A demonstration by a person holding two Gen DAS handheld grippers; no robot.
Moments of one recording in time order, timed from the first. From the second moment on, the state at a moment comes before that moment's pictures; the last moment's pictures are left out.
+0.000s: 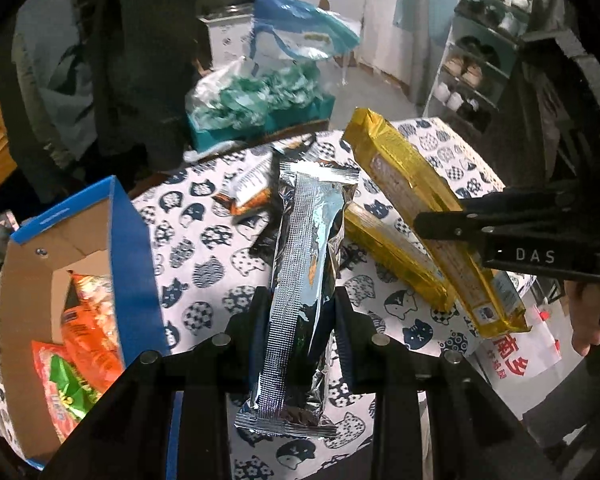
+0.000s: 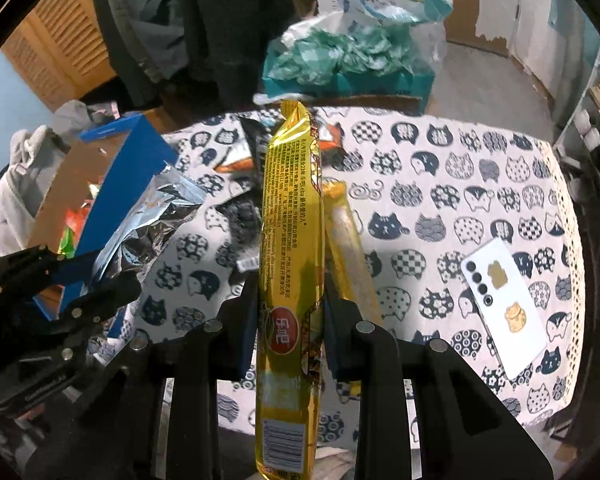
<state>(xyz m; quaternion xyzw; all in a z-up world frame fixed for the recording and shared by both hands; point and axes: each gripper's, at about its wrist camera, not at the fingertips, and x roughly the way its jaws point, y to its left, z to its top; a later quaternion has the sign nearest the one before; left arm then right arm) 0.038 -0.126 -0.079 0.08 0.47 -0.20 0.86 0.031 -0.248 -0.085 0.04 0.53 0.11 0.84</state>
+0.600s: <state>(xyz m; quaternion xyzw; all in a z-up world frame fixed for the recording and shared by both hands) 0.040 -0.030 -0.047 0.02 0.44 -0.12 0.89 0.043 -0.176 -0.058 0.00 0.51 0.15 0.84</state>
